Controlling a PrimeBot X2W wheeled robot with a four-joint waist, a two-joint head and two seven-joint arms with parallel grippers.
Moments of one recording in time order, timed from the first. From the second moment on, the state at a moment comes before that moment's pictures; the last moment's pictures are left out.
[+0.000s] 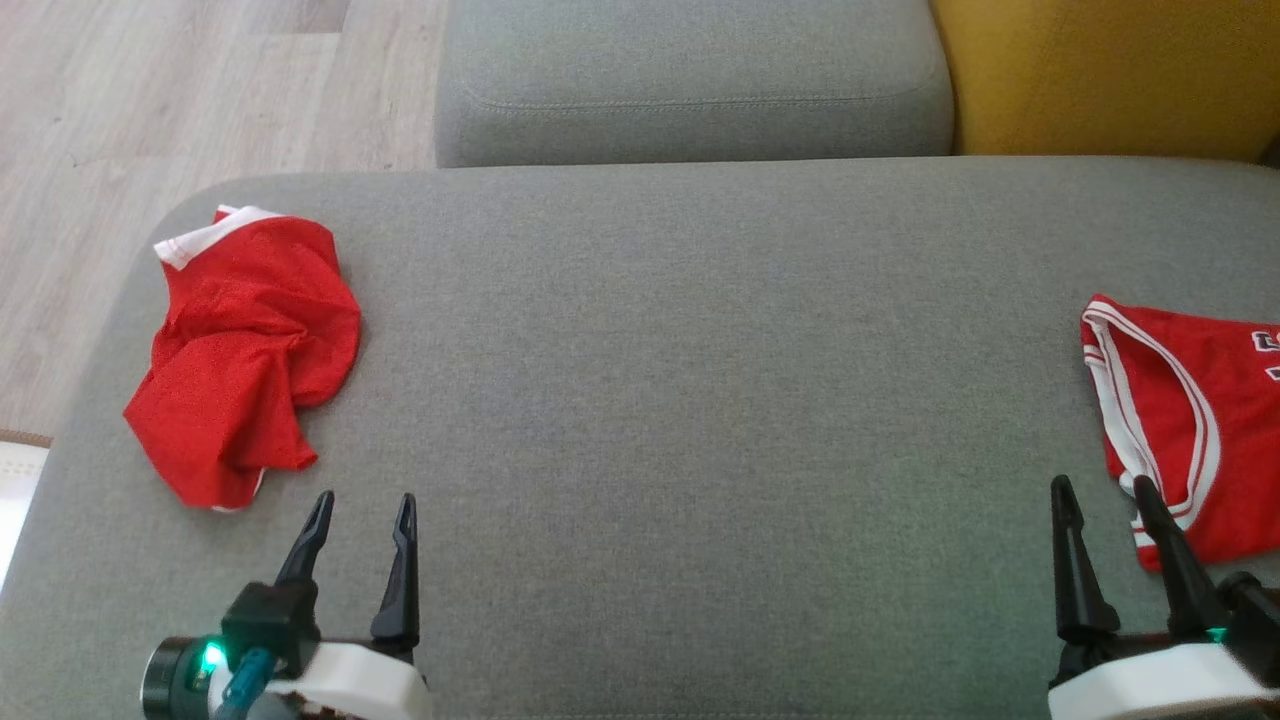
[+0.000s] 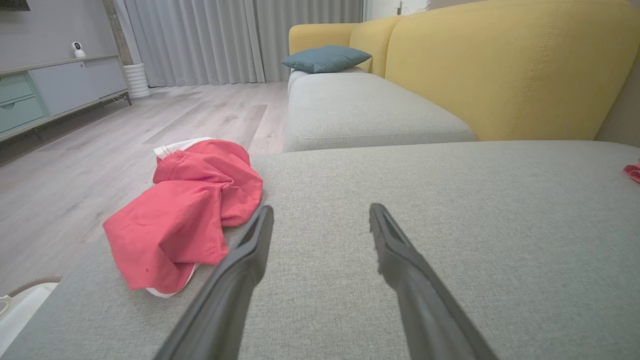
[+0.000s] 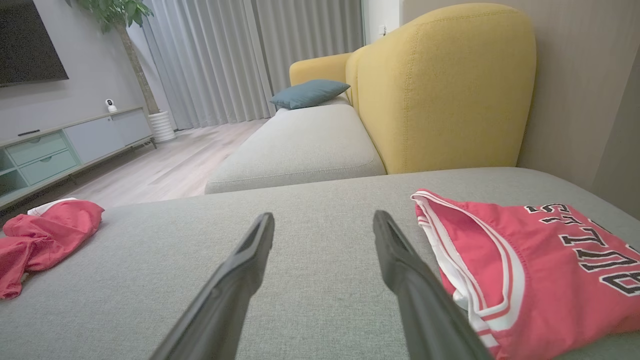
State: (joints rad) left arm 0.10 0.22 -0.31 0.10 -0.22 0.18 -0.24; right arm 0.24 -0.04 -0.07 -0.11 0.20 0.13 -0.04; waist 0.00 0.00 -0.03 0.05
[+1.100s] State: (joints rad) left arm -0.09 0.14 -0.20 0.12 -0.18 0.10 -0.25; right arm 0.19 -0.04 -0.04 -0.26 0.14 0.13 0.04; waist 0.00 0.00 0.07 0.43
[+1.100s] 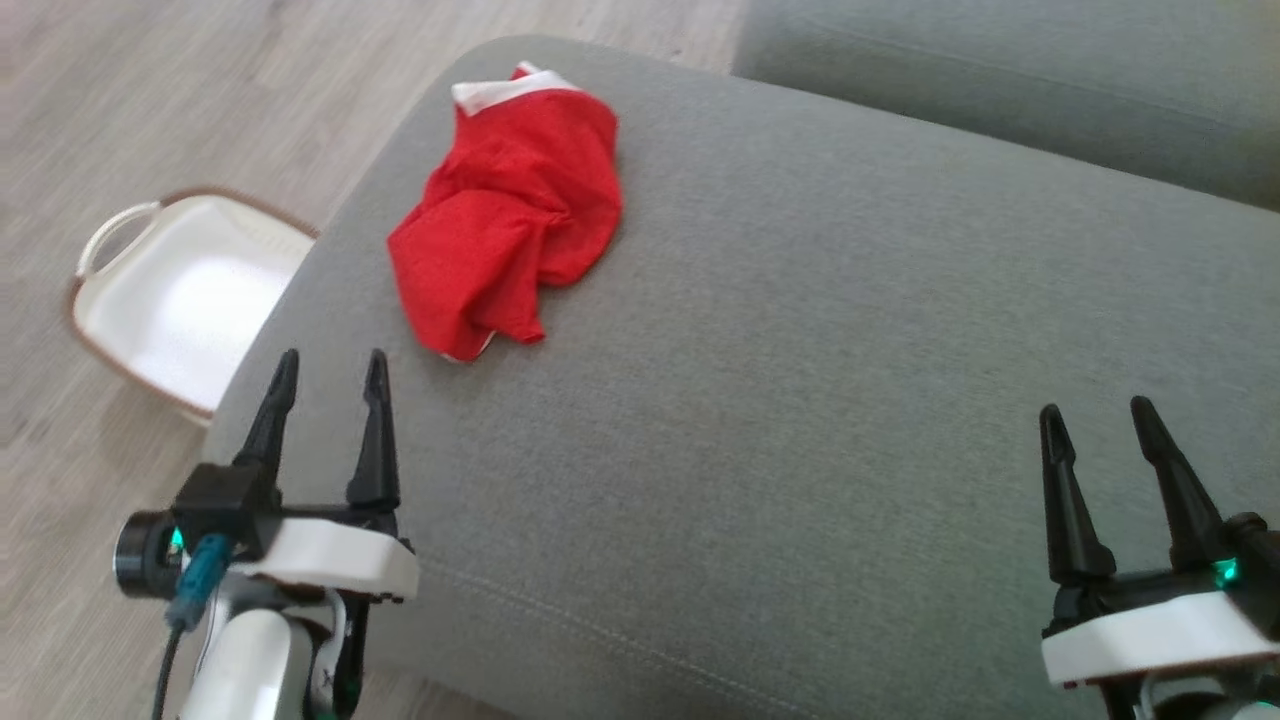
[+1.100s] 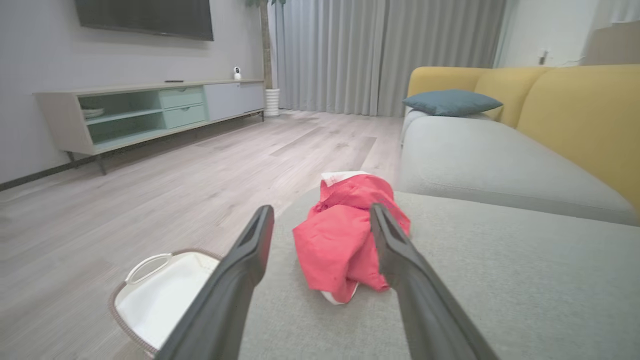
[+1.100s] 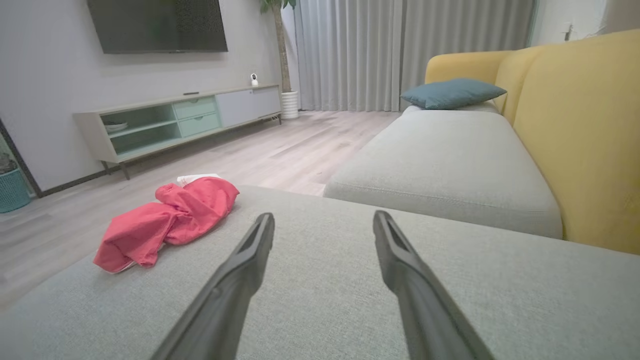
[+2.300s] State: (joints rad) left arm -0.93 0.11 -0.16 1.16 -0.27 -0.11 -0.06; right arm -0.01 -0.10 -0.05 -0.37 0.07 0.13 0.15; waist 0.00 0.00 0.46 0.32
